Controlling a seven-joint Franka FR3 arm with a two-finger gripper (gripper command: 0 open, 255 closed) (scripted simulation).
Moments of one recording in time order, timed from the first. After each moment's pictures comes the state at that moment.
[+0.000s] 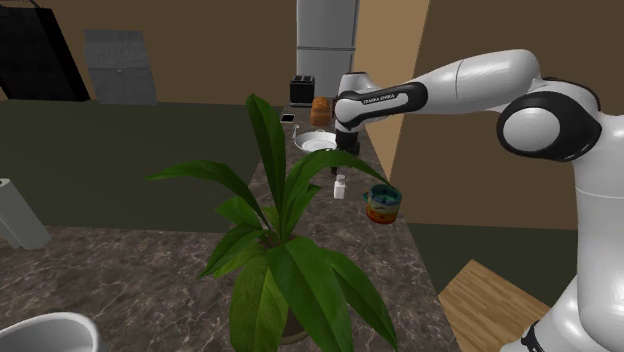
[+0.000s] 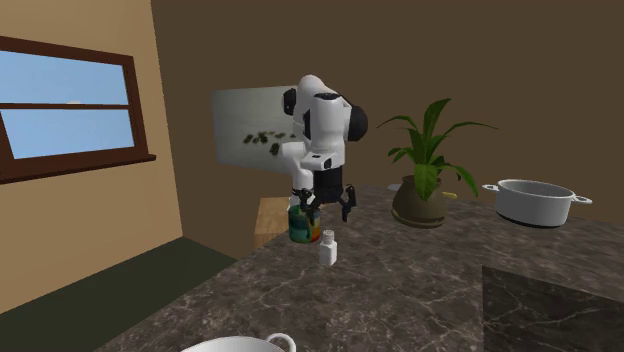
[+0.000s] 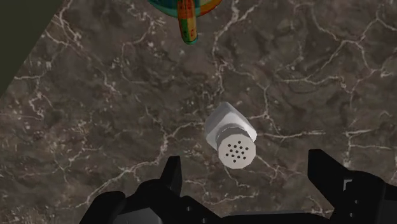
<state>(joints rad) 0.02 0.47 -0.03 -1.49 0.04 1.98 -0.11</state>
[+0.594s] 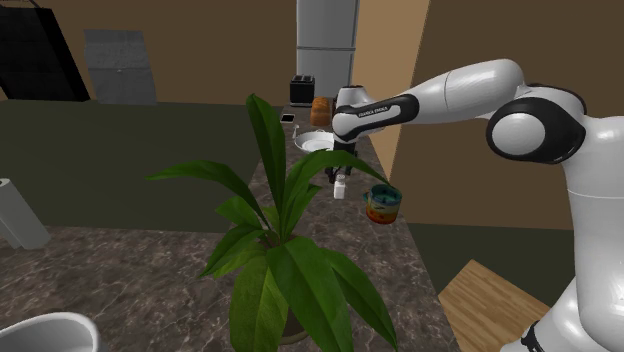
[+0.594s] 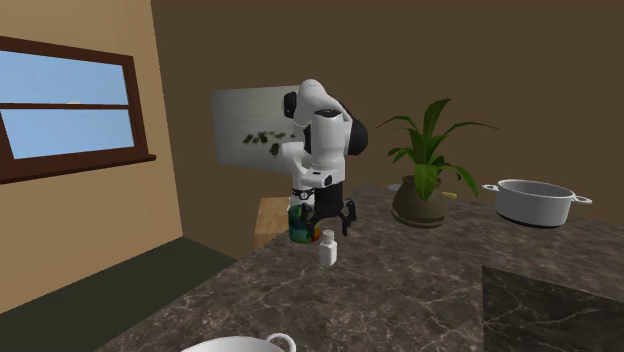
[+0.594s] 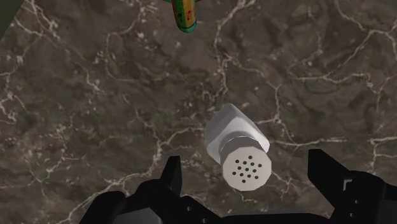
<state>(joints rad) 0.02 0.52 -0.03 -1.52 0.04 2.05 -0.11</state>
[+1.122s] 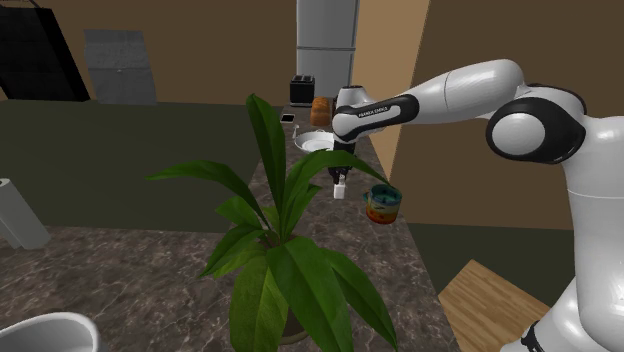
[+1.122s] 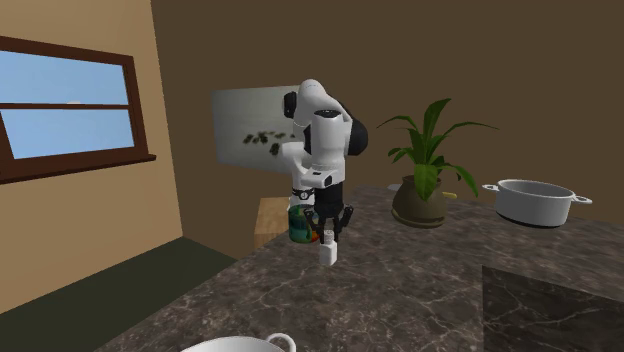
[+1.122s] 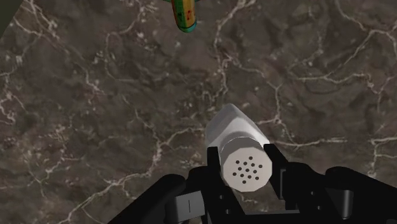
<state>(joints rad) 0.02 0.52 -0.03 -1.52 0.04 2.05 -0.11</state>
